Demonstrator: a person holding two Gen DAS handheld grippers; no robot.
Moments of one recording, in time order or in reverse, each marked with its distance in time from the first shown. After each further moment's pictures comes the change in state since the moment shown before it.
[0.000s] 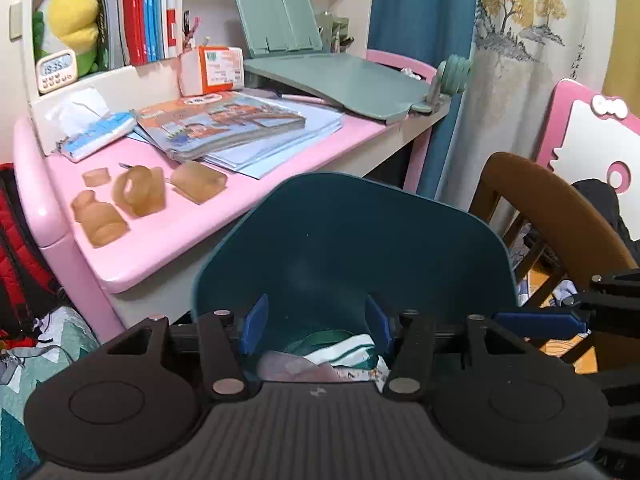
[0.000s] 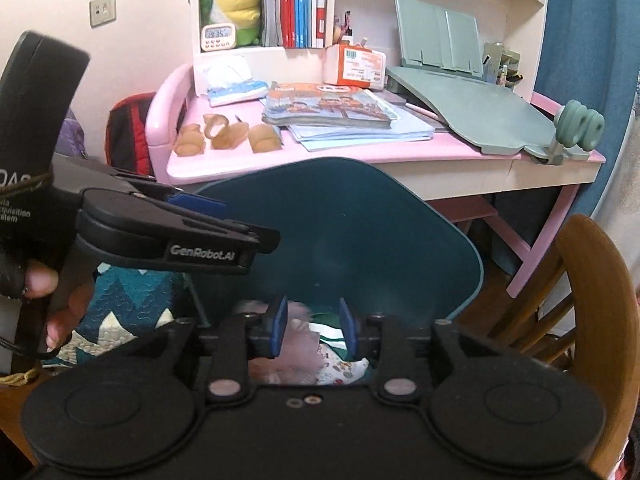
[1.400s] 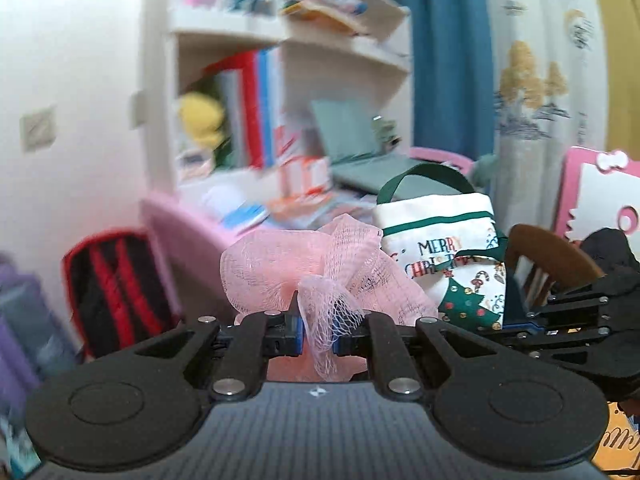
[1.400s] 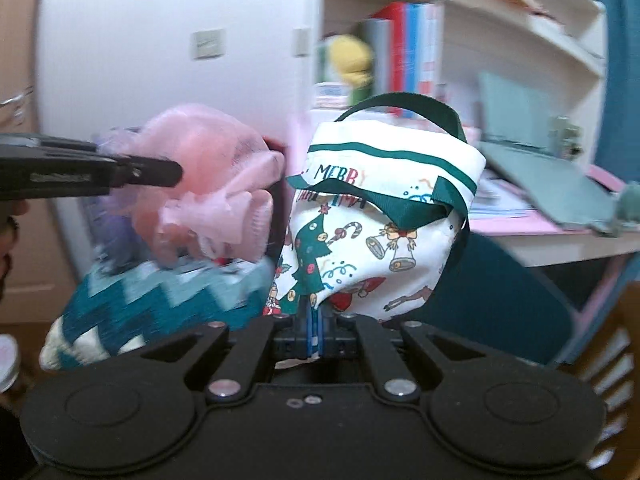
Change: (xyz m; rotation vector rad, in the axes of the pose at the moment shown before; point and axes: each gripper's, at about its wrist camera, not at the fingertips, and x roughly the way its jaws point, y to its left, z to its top) left arm -0.181 0.070 -0.040 0.043 -0.301 0.135; right arm -0.038 0.106 -0.003 -0.103 -0.184 0.122
